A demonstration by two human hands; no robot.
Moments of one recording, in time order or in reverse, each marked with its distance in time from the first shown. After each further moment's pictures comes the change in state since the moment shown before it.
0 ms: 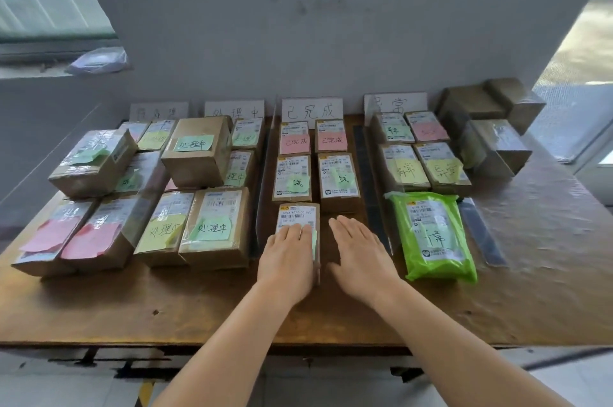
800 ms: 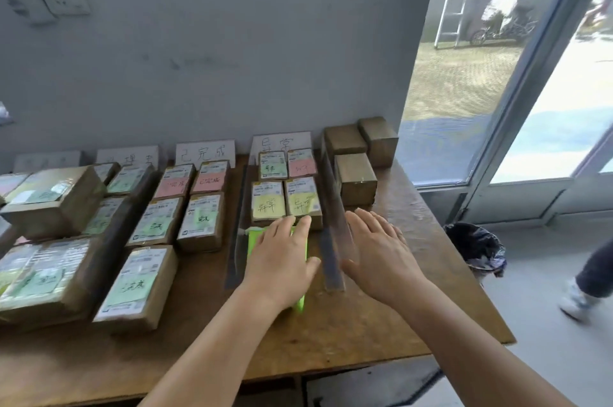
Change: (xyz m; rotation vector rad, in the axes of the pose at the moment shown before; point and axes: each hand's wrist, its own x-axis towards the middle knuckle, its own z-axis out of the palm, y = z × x) left_hand 0.037 0.281 -0.036 -0.145 0.095 0.164; right_hand -0.094 0.245 -0.183 -0.065 0.160 0.109
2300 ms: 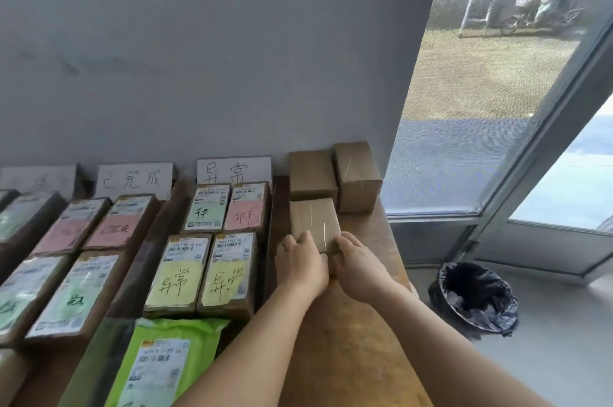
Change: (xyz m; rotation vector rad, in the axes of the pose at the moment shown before) left_hand 0.278 0.092 0.127 -0.225 -0.137 -0.505; right_hand 0.227 0.186 0.038 0.268 -0.248 0.070
